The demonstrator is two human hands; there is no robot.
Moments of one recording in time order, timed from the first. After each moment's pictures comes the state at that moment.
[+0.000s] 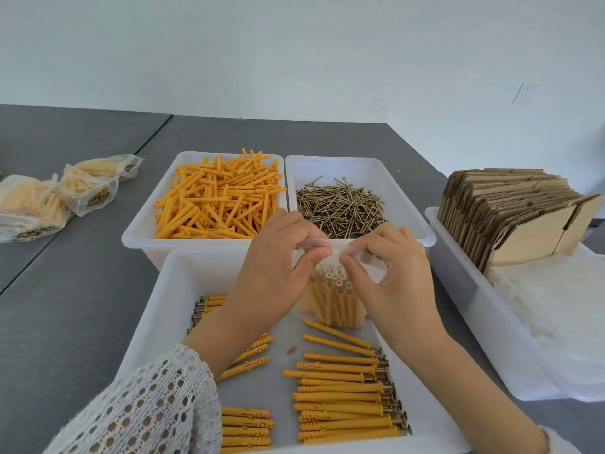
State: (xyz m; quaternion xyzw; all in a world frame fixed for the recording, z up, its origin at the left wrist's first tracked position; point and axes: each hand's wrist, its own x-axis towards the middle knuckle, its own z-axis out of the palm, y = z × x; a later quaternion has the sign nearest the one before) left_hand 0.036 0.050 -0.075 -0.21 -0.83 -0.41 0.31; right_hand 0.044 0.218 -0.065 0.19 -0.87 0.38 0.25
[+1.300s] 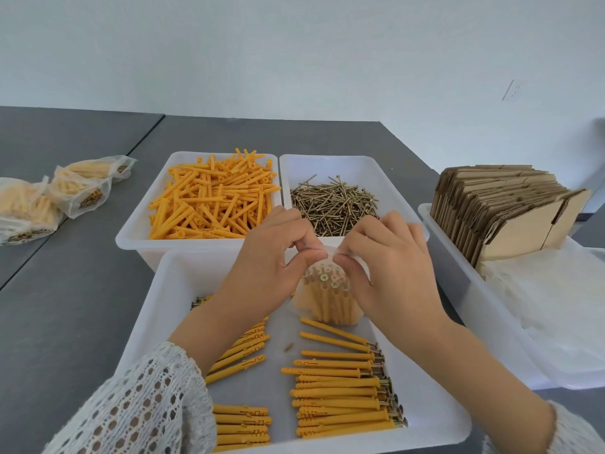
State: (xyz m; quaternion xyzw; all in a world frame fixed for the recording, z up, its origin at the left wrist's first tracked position) left_hand 0.040 0.042 -0.065 -0.26 -0.83 -0.43 0.25; right_hand 0.041 0.223 -0.057 0.26 -0.90 0.13 0.34
